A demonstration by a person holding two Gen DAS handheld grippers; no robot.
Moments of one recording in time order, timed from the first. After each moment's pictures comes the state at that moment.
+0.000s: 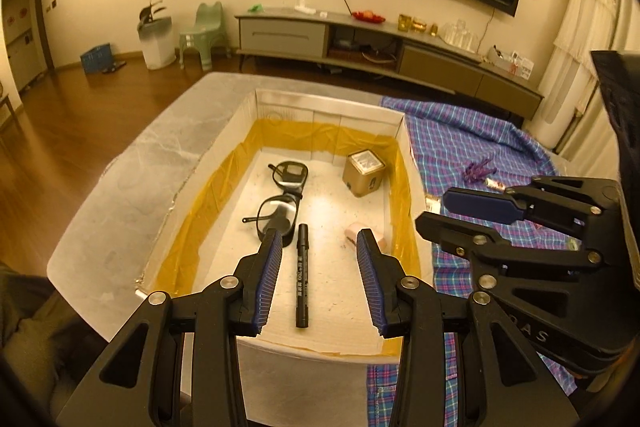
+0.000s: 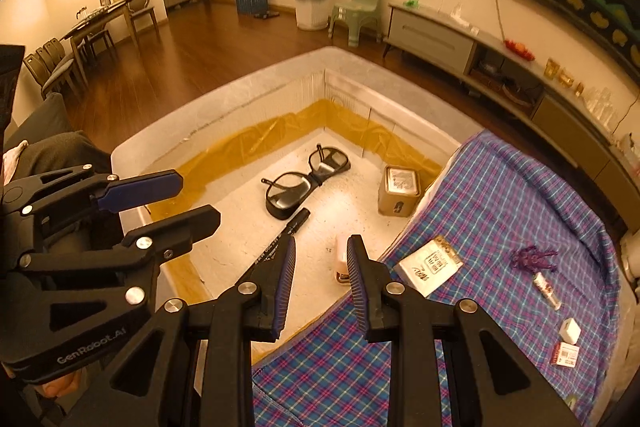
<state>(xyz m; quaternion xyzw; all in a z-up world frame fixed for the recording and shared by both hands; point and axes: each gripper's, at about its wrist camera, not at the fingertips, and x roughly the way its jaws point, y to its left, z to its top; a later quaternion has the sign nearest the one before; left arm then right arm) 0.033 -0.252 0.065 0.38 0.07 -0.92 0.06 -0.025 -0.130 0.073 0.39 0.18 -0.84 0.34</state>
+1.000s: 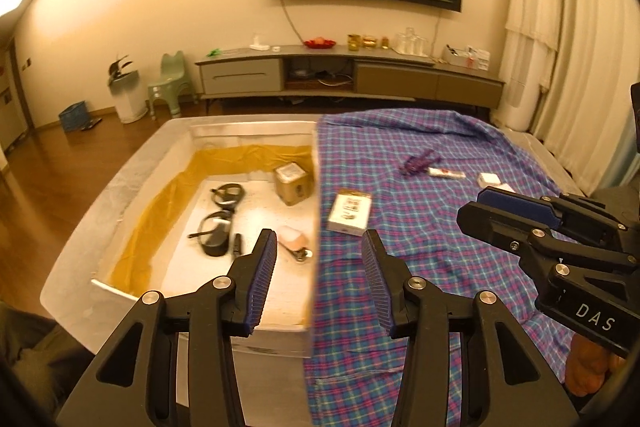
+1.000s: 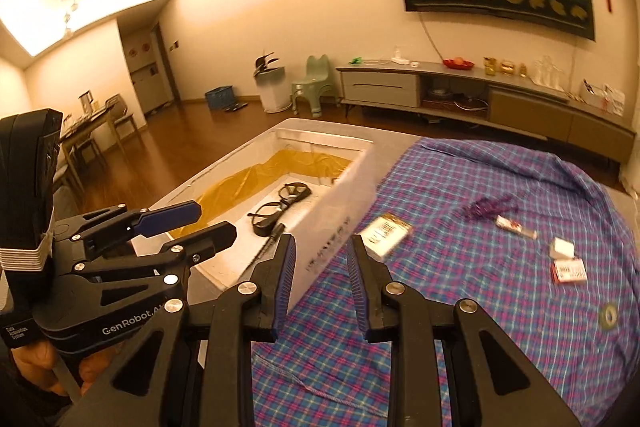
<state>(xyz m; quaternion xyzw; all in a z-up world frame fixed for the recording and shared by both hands) 0.071 -0.143 0.067 0.33 0.00 -0.94 0.00 0.044 0.029 0.077 0.31 0.01 -0.91 0.29</state>
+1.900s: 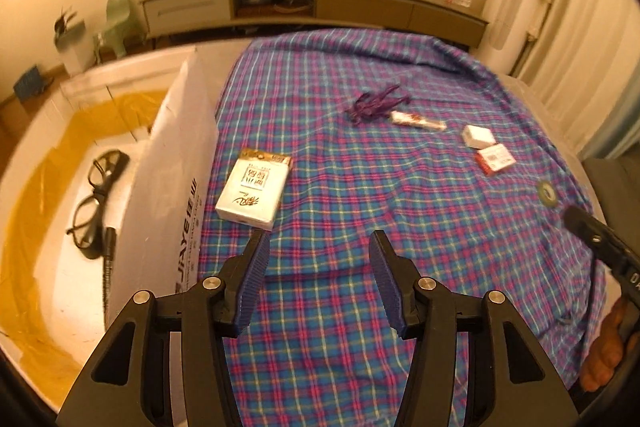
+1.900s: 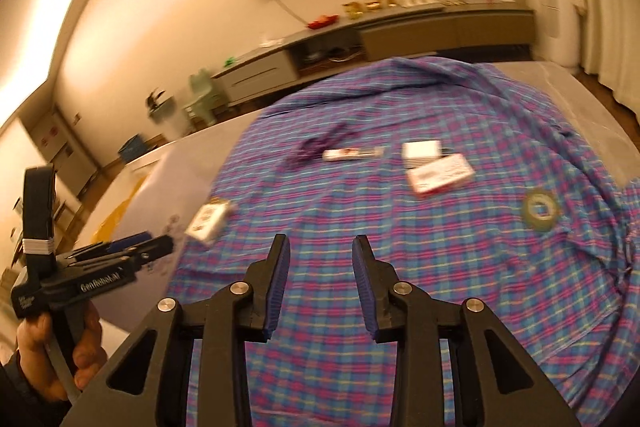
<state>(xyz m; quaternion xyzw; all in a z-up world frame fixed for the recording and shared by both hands) -0.076 -0.062 -0.017 0.47 0.02 -0.88 -0.05 -0.034 0.229 -0.004 0.38 -0.14 -0.91 0.11</state>
